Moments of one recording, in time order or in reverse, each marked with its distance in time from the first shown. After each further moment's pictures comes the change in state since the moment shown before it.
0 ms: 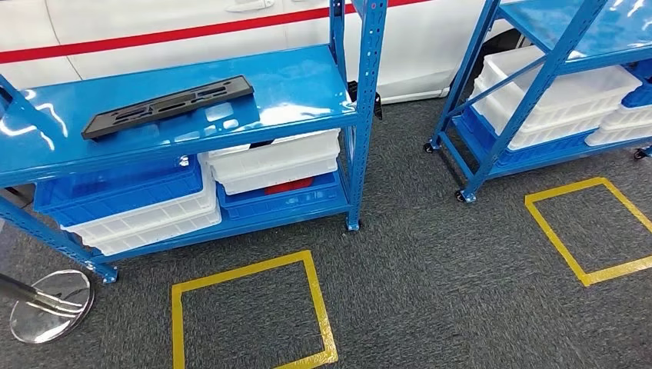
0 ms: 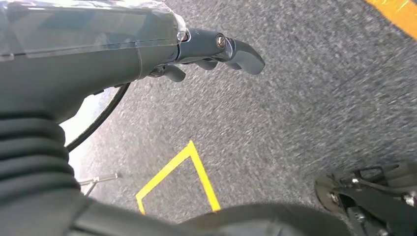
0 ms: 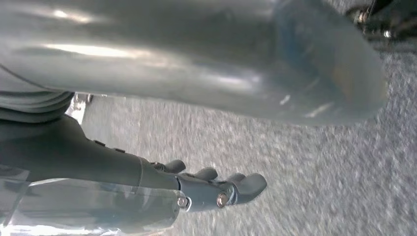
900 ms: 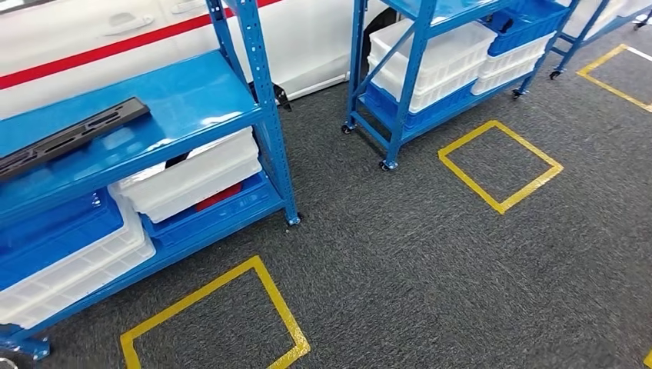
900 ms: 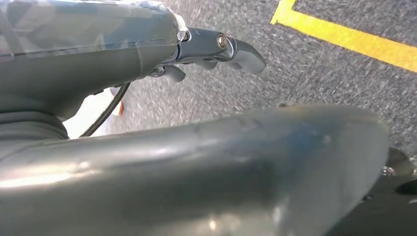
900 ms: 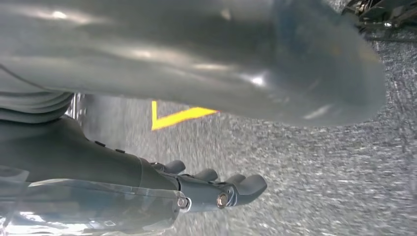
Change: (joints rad) left arm -0.018 -0.002 -0.027 0.000 0.004 -0.051 -0.023; right arm 0.002 -0.008 -0.014 0.001 -0.020 0.014 0.012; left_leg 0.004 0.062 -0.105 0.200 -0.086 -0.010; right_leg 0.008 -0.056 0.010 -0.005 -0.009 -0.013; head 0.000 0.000
